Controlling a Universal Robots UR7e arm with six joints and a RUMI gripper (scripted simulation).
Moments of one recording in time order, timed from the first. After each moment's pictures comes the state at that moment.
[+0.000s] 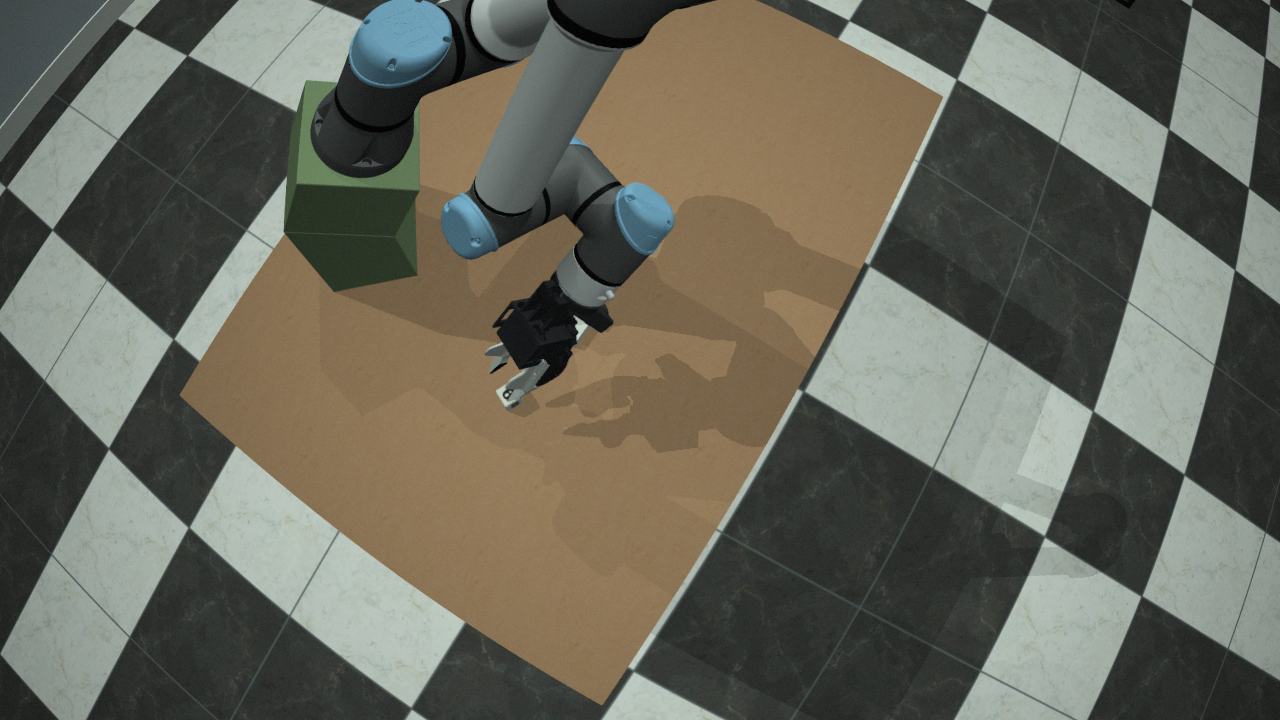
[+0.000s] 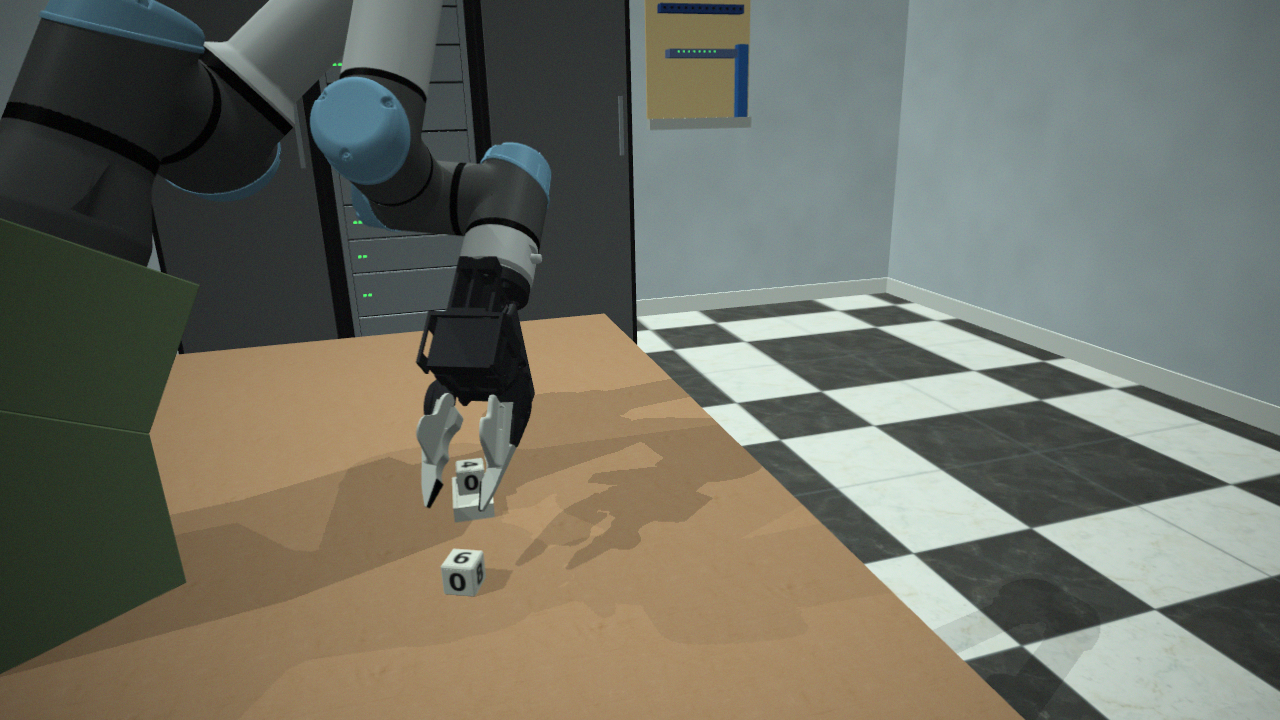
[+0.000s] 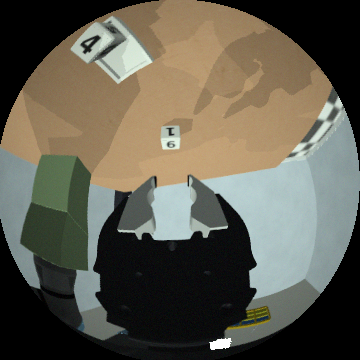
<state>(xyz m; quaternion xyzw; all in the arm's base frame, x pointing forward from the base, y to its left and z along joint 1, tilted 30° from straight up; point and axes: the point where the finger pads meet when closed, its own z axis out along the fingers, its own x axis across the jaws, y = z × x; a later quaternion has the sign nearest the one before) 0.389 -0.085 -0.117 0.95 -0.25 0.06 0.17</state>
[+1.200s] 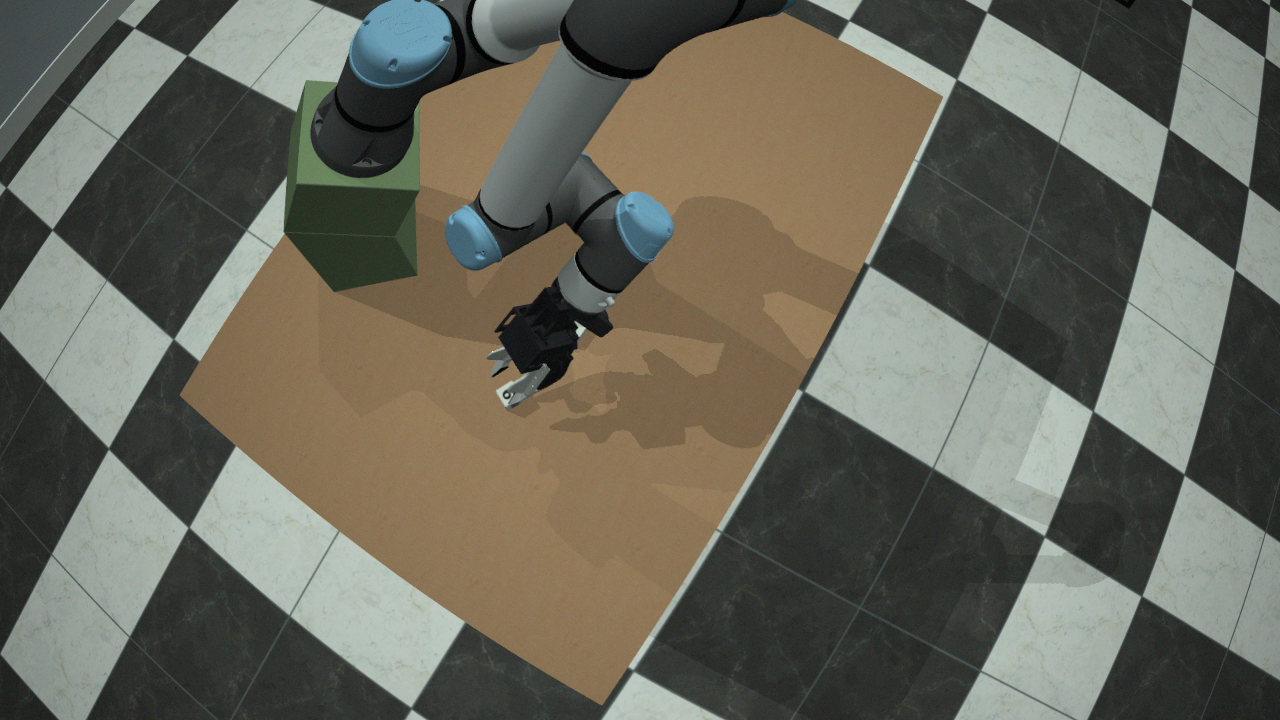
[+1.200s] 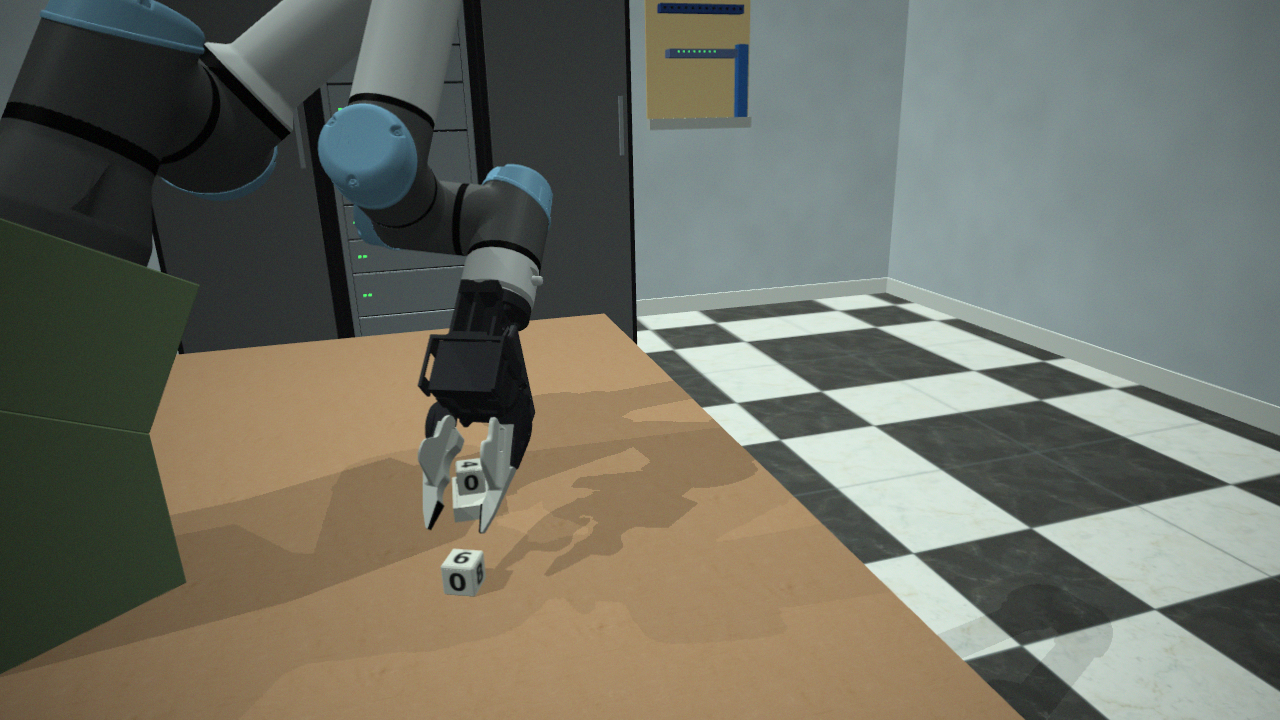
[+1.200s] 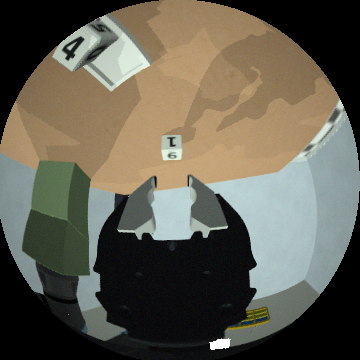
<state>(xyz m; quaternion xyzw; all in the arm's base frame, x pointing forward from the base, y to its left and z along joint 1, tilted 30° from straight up) 0.396 -0.078 -0.137 0.95 -0.25 0.06 0.17</state>
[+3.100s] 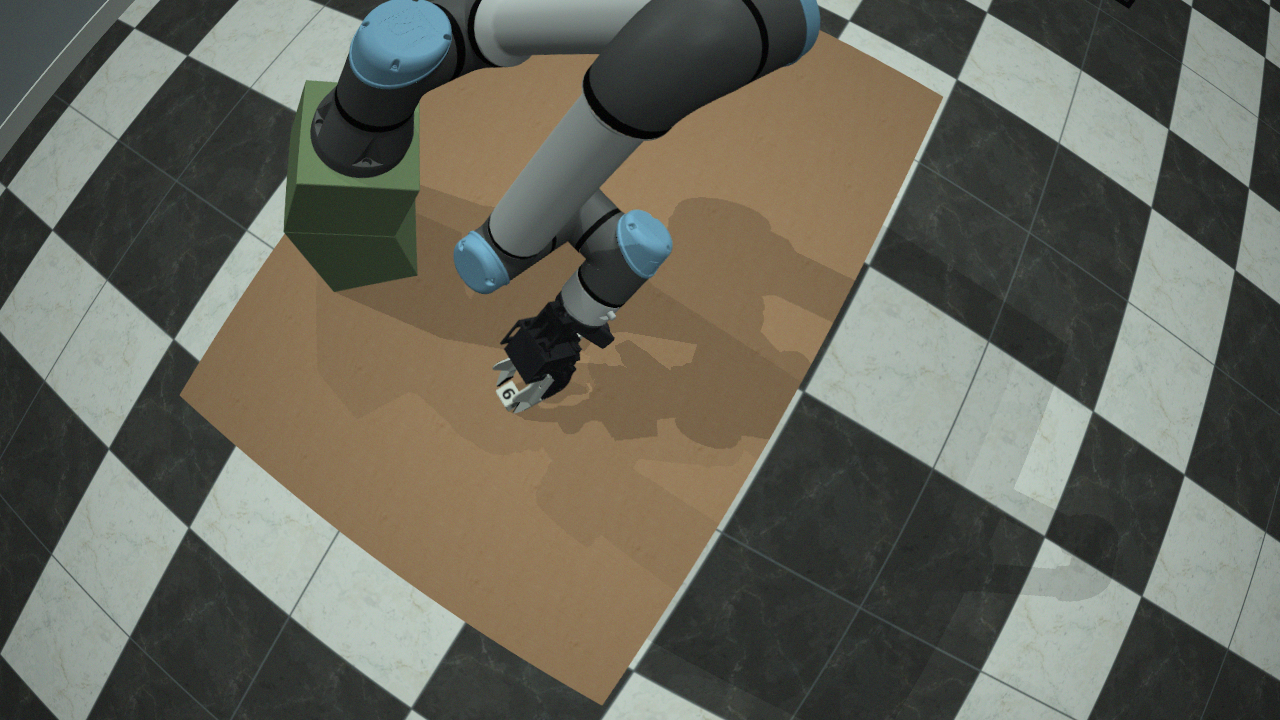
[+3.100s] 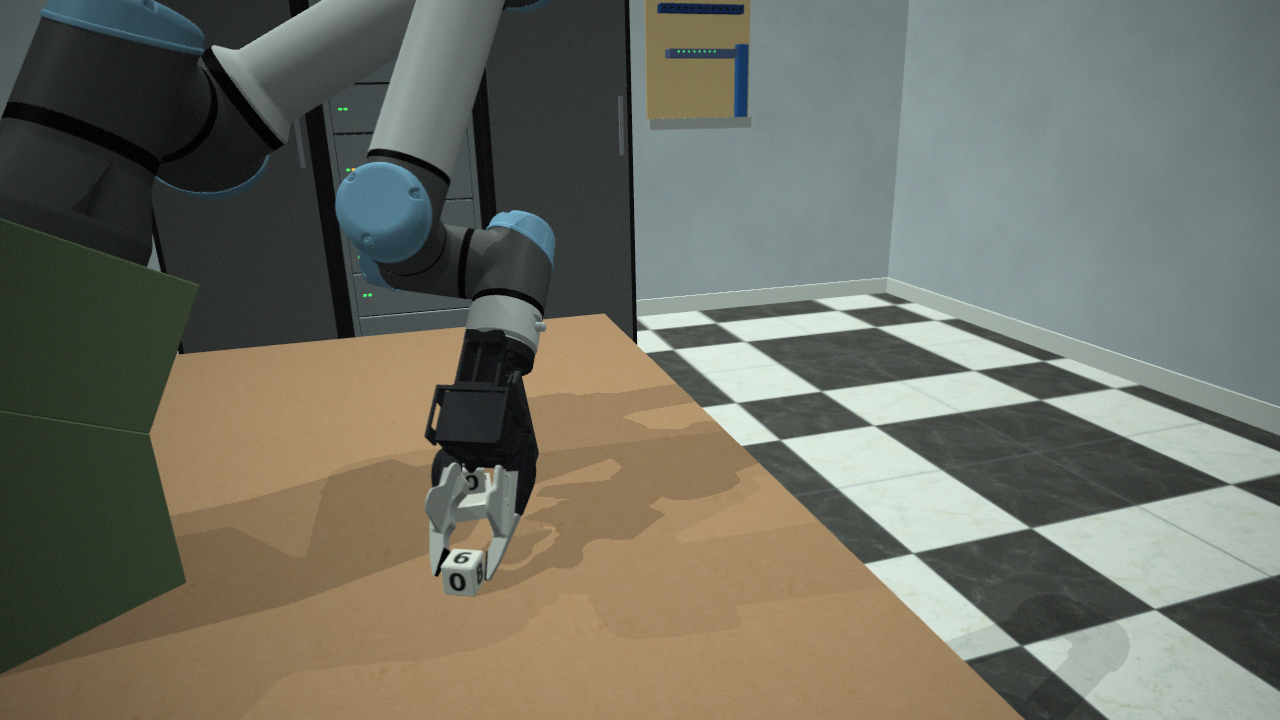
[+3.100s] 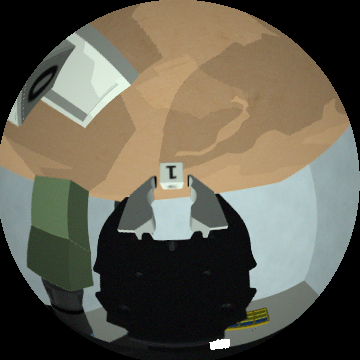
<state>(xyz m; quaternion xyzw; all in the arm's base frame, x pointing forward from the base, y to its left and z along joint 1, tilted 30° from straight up) 0.415 -0.063 -0.178 0.95 -0.26 0.06 0.17</state>
